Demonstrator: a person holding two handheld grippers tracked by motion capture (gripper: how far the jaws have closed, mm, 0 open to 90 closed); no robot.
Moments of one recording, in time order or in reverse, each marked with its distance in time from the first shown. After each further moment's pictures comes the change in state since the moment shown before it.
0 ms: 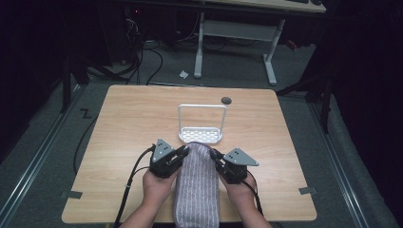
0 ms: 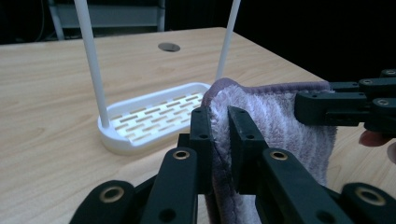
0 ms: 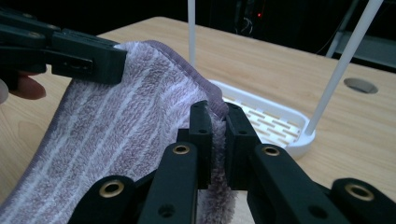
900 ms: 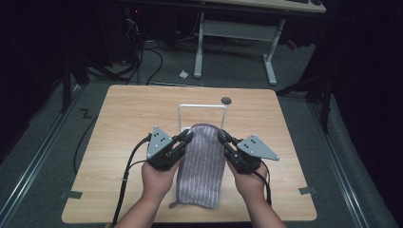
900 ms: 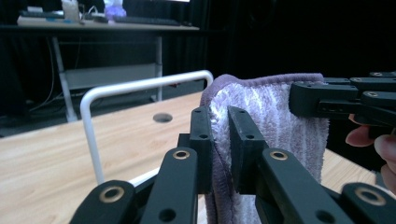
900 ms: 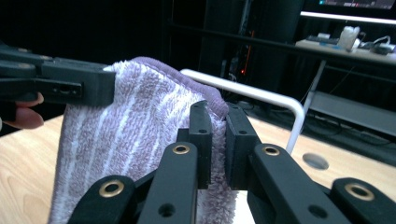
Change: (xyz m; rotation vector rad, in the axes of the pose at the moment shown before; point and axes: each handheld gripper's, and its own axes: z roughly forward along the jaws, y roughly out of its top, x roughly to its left) left arm -0.025 0.066 -0.032 -0.187 -0.011 0.081; right arm -0.006 0.072 -0.044 -0.204 -0.042 -0.040
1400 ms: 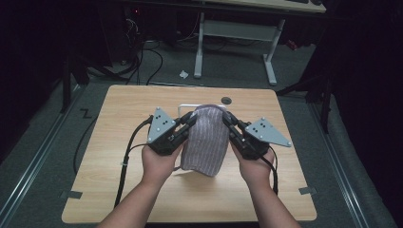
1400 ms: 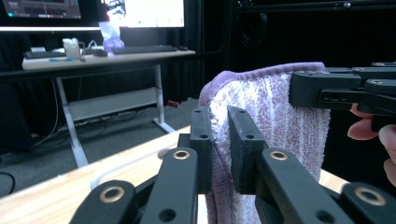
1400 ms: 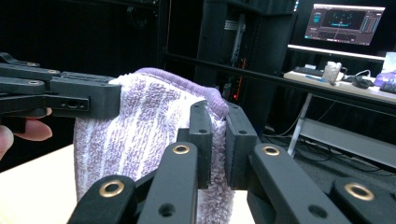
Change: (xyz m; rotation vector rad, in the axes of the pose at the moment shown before) left arm 0.003 0.052 0.008 -0.055 -0.013 0.089; right arm -0.013 0.049 -0.001 -0.088 -0.018 -0.018
